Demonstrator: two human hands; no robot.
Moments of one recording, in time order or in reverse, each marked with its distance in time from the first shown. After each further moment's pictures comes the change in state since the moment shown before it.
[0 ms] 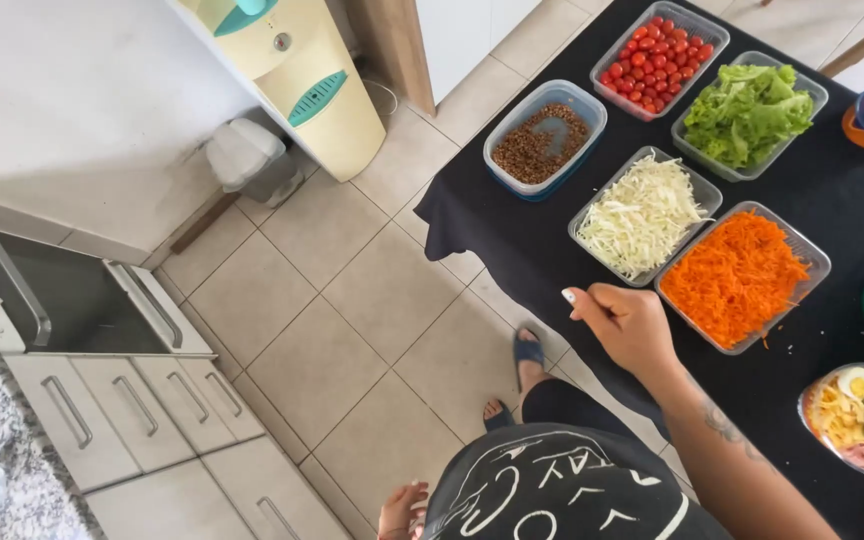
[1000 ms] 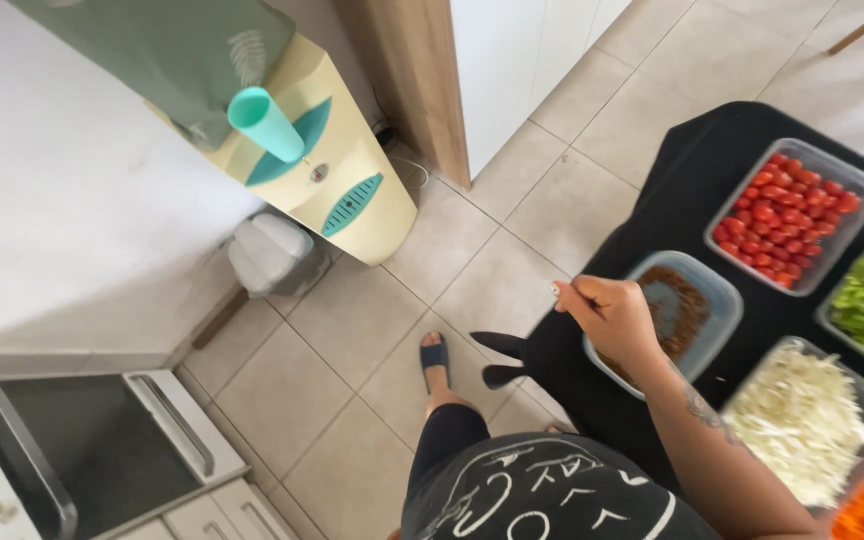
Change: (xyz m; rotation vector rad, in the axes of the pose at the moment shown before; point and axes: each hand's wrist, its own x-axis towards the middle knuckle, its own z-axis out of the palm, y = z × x) left_hand 0.235 0.368 -0.016 0.130 0.107 0.134; right_hand 0.419 0.032 0.147 0.129 0.069 0.098
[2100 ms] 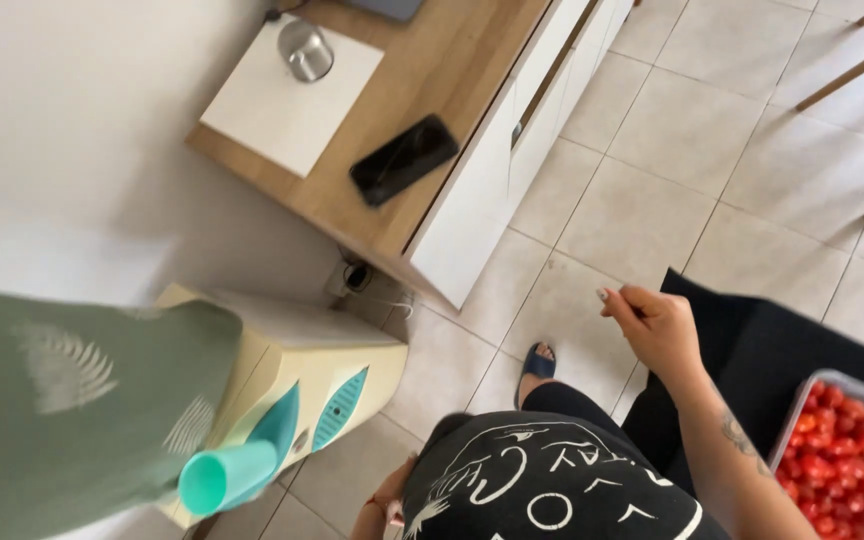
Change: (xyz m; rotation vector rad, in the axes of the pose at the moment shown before) left_hand 0.193 0.531 0.256 1.380 -0.655 0.716; right_hand 0.443 0.124 -0.070 -0.169 0.175 0.205
